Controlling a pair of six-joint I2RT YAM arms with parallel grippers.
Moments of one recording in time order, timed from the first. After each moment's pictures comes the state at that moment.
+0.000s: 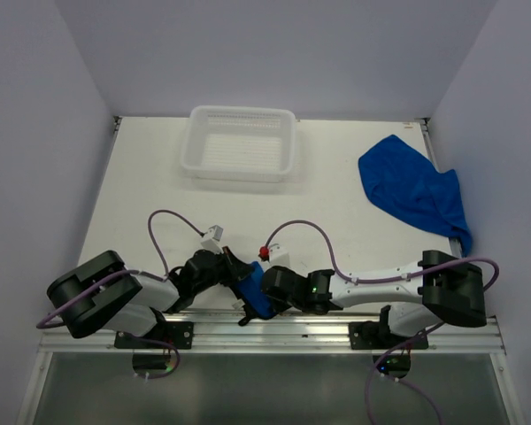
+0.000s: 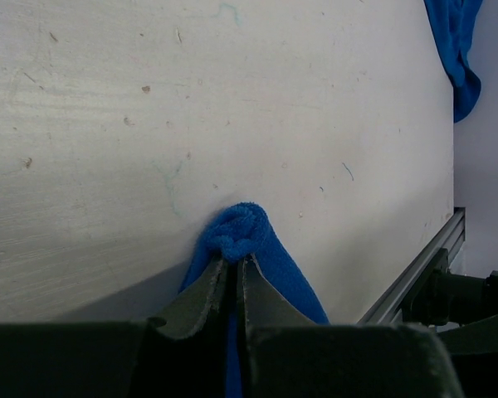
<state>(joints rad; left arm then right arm) -0.82 1.40 0.09 0.82 -0.03 -1.02 1.34 1.43 0.70 -0.27 0.31 0.83</state>
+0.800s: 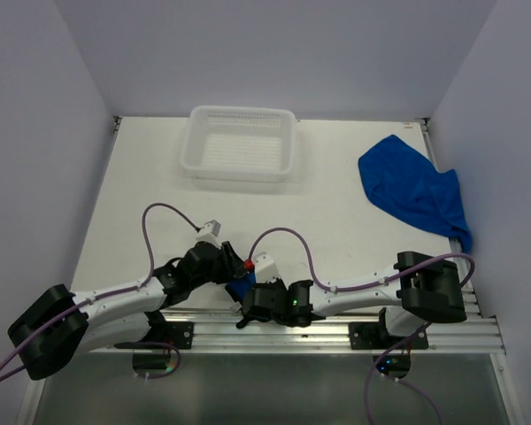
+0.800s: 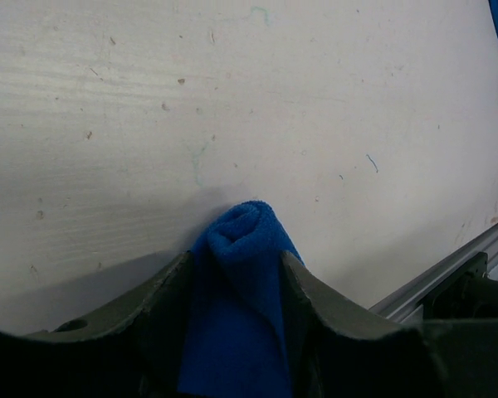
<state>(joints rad) -0.83 1.05 0.24 0.17 -0.08 -0.98 1.48 1.58 0.85 -0.40 0.52 0.84</state>
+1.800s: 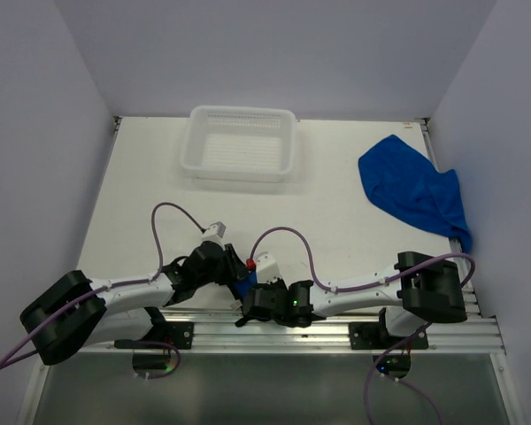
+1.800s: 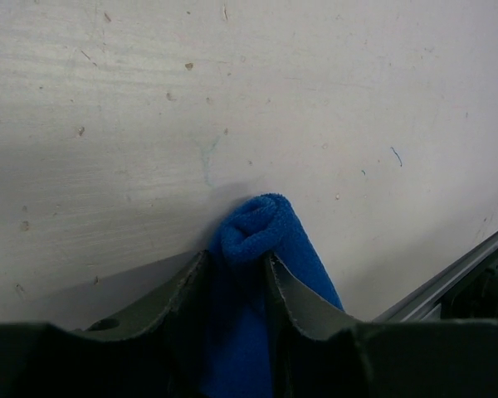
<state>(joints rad) -0.83 1.16 0.25 0.21 -0.06 -0.98 1.49 1.58 0.85 -0.41 0.54 0.88</state>
